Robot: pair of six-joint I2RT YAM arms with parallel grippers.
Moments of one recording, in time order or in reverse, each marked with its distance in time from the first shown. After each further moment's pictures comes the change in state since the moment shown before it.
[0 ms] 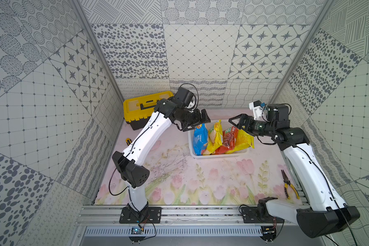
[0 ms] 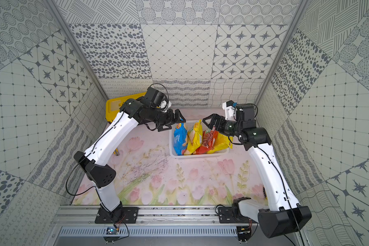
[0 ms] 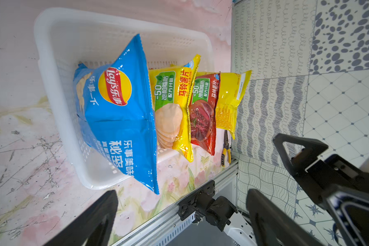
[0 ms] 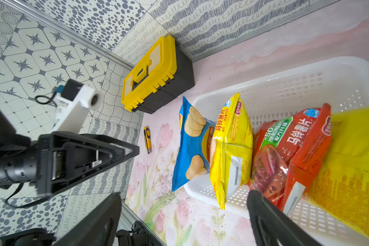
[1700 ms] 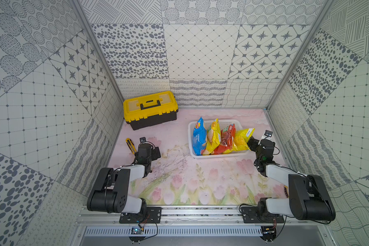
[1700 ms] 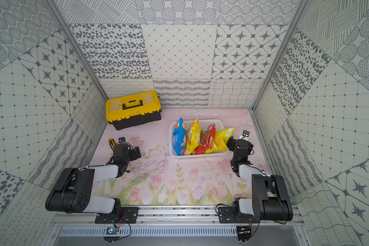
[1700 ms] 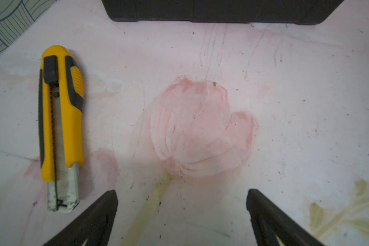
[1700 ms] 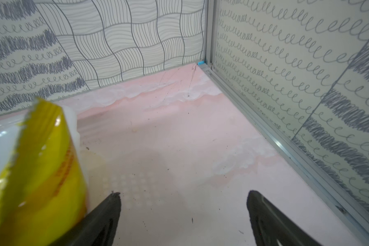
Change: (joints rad) left arm 0.528 -0.346 -1.777 1.647 -0.581 0.503; right arm -0.183 0.154 -1.022 1.429 0.818 -0.359
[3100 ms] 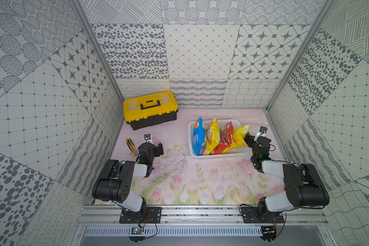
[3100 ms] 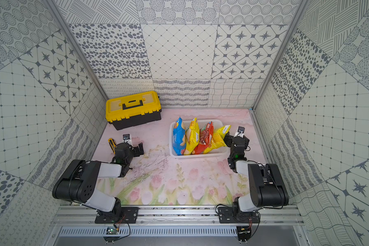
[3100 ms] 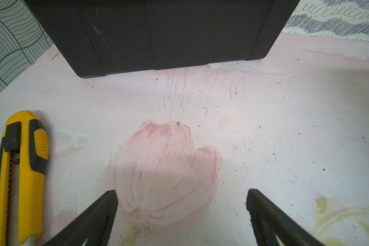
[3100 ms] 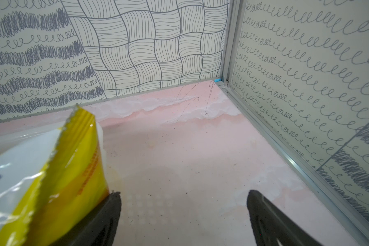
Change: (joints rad) left arm -0.025 0.090 0.014 0.259 0.057 0.108; right arm 0.044 0.119 0.079 0.084 -0.008 -0.064
